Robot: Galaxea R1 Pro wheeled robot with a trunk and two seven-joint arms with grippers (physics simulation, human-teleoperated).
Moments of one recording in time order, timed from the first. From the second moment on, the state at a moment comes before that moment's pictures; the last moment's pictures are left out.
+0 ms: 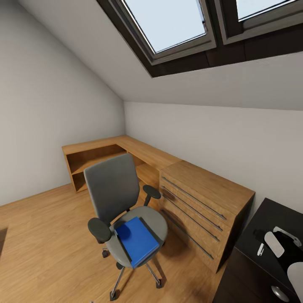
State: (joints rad) left arm 0.14 -0.04 -0.03 -1.09 0.27 0.11 0.32; right arm -0.69 -0.37 -0.21 -0.46 -0.52 0.35 -0.34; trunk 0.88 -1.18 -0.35
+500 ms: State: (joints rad) left arm 0.14 -0.04 -0.02 -1.07 0.27 0.11 0.32; right arm -0.68 -0.37 -0.21 -0.66 -0.52 0.37 -0.33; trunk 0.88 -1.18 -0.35
